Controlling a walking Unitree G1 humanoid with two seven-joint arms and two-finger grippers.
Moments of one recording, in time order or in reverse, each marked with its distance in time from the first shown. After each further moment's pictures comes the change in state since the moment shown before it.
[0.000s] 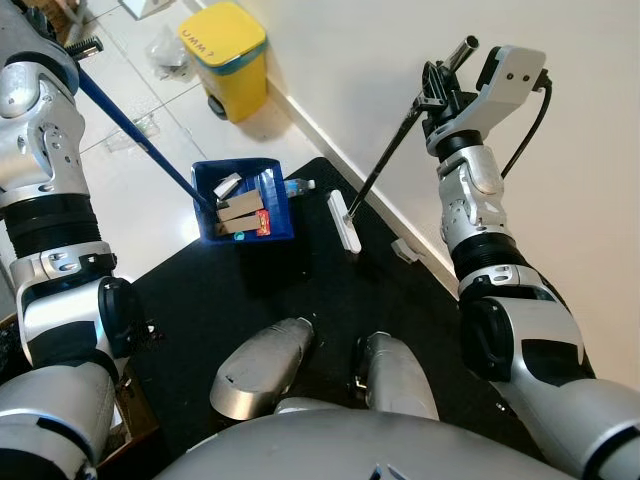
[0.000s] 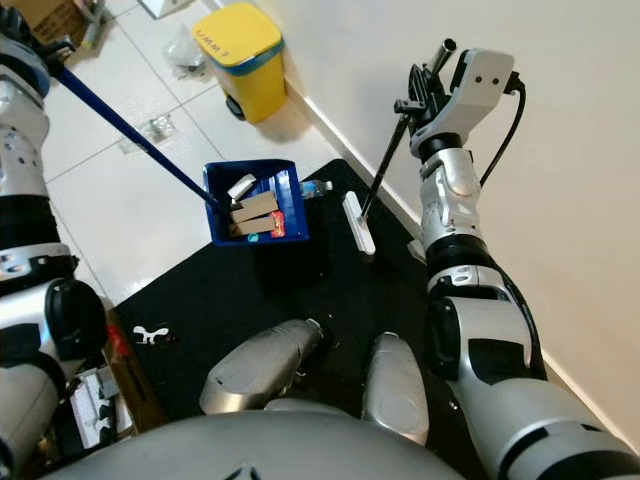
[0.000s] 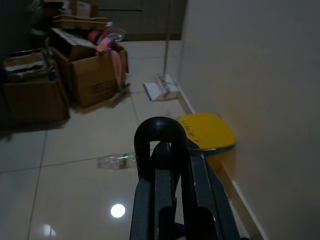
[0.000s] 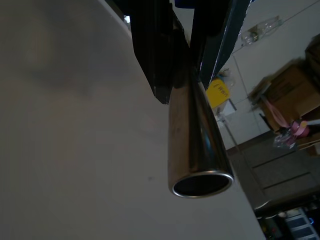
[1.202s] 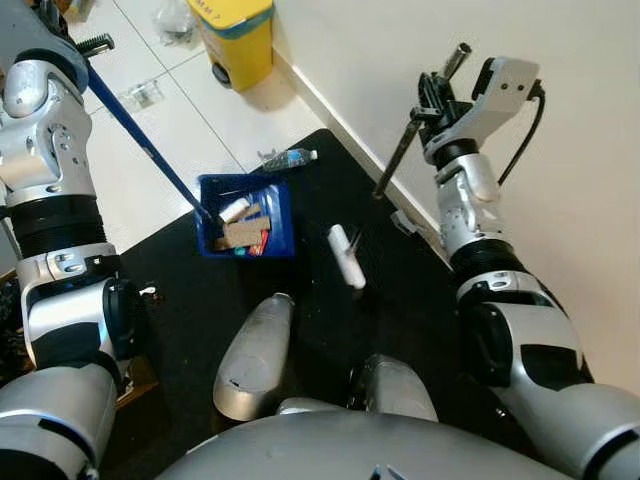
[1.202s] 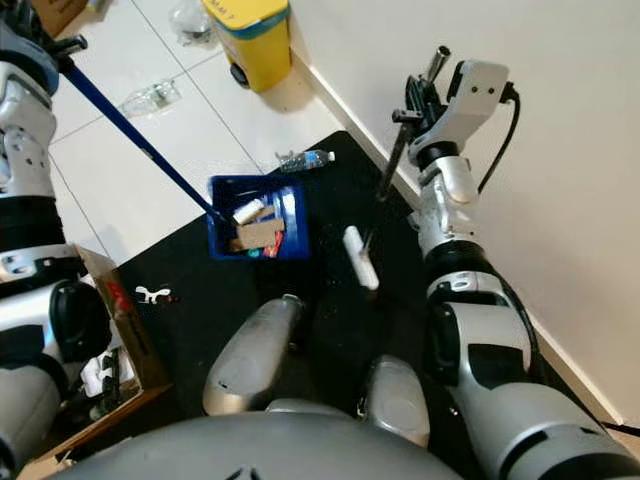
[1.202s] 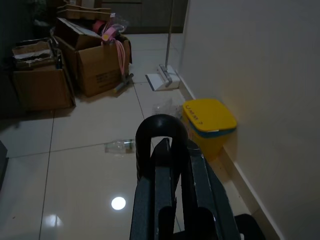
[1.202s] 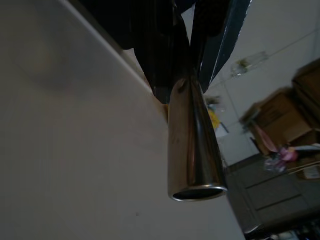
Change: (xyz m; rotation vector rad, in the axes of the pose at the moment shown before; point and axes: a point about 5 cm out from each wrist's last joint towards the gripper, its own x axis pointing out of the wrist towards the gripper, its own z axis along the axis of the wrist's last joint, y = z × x) left arm 0.000 -0.002 0.003 -0.005 -0.025 -0.005; right arm -0.004 -0.004 -0.004 -0.004 0.016 -0.002
